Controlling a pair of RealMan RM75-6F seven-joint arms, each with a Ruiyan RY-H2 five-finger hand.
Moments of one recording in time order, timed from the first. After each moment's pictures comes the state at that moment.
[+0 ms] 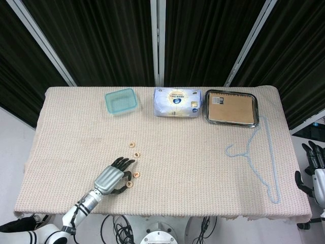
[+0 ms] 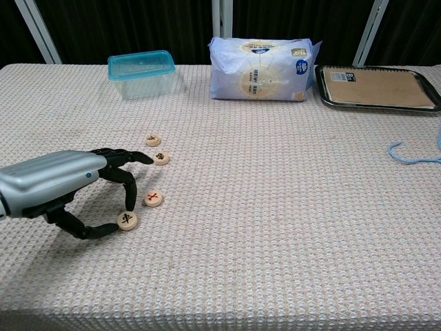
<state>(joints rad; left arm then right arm) -0.50 -1.55 0.04 -1.55 1.50 1.02 0.16 0.00 -1.00 0.07 -1.67 -1.49 1.54 0.09</state>
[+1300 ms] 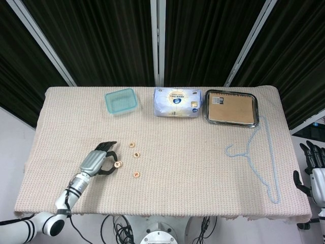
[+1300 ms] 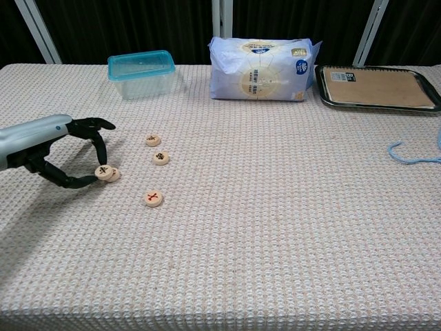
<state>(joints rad) -0.53 -1.54 -0.07 -1.39 1.36 0.97 -0.14 0.01 -1.01 0.08 -1.68 -1.49 1.53 0.06</state>
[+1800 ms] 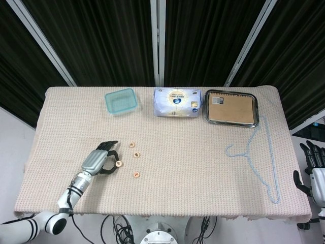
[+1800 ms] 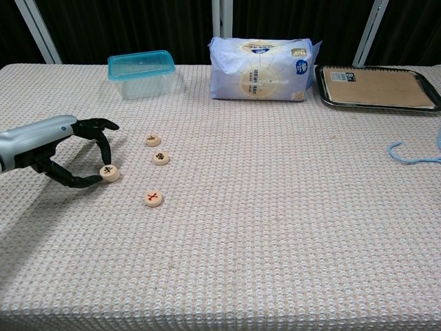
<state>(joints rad) -0.54 -1.56 -0.07 -1.36 1.35 0.97 -0.15 0.01 -1.01 0.08 -1.68 -1.48 1.53 0.06</state>
